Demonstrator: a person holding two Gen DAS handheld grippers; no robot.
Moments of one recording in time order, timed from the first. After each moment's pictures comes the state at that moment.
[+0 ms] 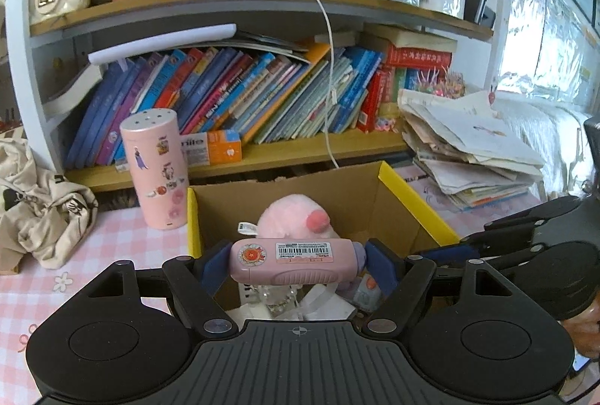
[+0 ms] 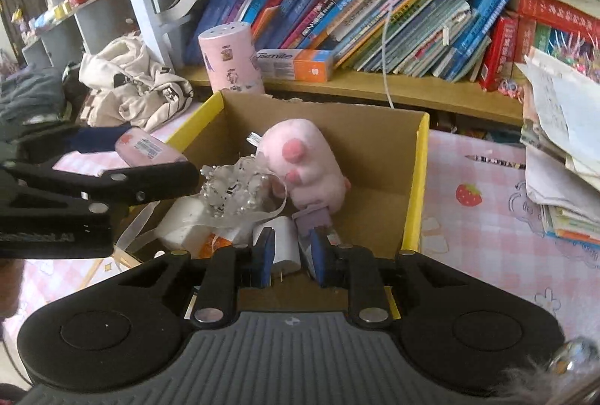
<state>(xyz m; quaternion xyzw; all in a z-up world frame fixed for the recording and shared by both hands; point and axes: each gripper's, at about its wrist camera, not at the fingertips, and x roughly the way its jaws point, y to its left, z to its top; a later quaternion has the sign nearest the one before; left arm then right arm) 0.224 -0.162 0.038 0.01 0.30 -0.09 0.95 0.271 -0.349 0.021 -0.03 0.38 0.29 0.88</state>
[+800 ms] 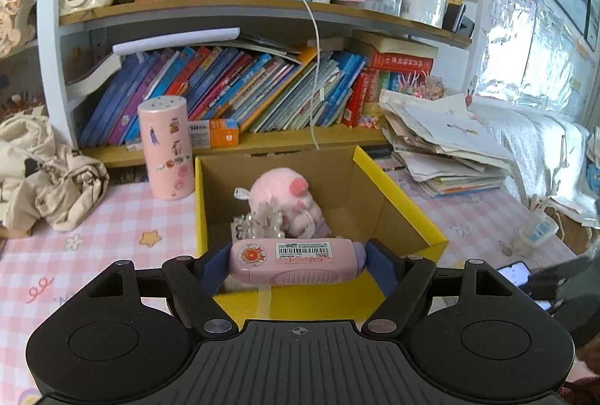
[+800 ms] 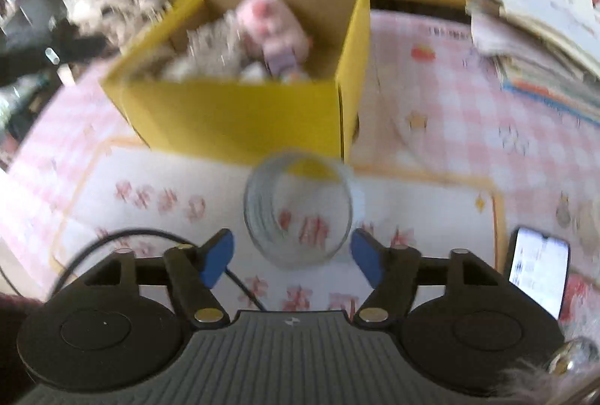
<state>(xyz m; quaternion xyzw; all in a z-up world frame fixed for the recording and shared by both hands) 0.145 -0.156 0.049 -0.02 0.30 -0.10 0.95 0.167 -0.405 -0.022 -0.05 0.48 0.24 0.84</state>
